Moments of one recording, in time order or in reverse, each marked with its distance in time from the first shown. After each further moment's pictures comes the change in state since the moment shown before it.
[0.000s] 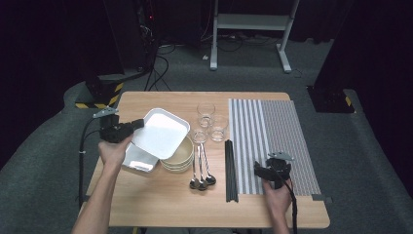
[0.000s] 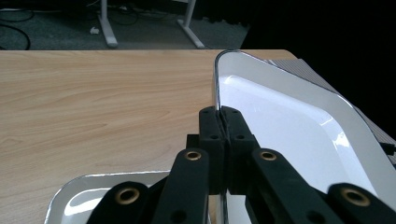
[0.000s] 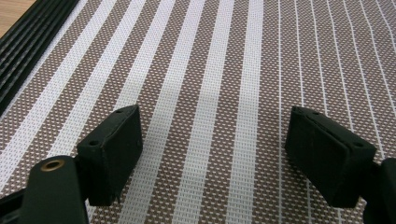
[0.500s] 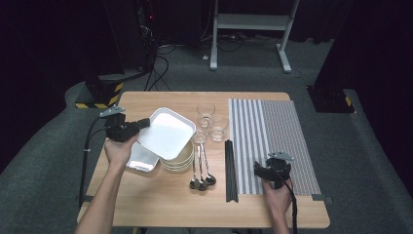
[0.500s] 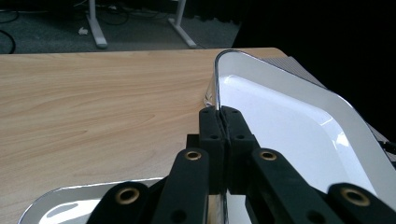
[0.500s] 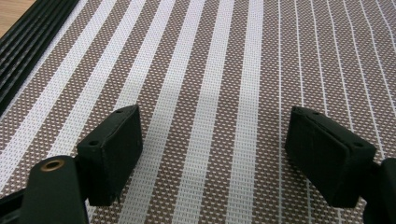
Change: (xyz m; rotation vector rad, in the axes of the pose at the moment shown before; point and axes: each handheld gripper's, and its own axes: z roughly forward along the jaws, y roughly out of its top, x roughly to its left) left arm -0.012 0.004 0.011 0.009 -0.028 0.021; right arm 0.000 0.000 0.000 0.000 0.000 0.000
